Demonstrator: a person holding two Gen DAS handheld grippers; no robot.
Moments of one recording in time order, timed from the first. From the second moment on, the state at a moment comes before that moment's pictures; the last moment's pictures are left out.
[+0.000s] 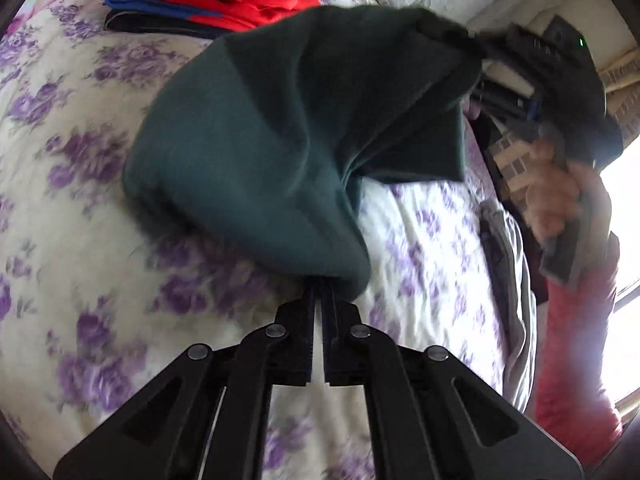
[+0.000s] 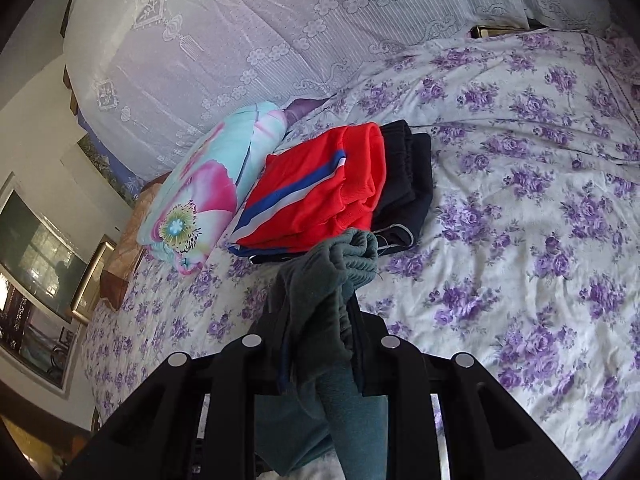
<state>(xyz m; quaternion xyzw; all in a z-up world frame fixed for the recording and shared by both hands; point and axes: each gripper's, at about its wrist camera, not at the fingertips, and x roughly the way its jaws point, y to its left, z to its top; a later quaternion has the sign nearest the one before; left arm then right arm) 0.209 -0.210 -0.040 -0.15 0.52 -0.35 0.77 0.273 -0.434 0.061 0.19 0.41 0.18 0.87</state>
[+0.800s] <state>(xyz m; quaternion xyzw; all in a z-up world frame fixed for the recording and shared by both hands) 0.290 -0.143 0.035 -0.22 0.48 -0.29 0.80 0.276 -0.457 0.070 0.23 0.41 0.16 0.87</state>
